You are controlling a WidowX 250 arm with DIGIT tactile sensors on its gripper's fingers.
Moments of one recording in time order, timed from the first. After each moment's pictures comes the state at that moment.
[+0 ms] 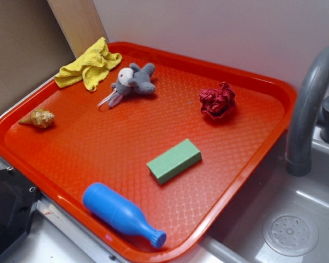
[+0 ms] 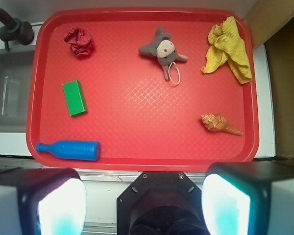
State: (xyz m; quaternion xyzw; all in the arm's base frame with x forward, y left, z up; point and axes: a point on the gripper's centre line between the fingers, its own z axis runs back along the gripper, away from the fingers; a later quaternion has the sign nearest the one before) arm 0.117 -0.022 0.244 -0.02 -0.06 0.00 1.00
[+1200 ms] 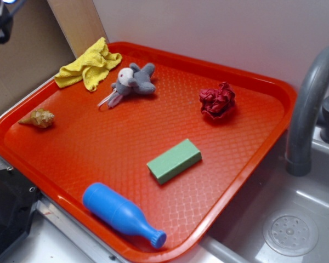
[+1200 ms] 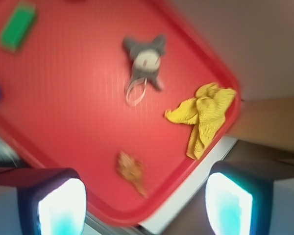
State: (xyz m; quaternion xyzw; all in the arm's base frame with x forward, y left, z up) arm 0.194 0.057 0.179 0.12 0.03 -0.41 0.90
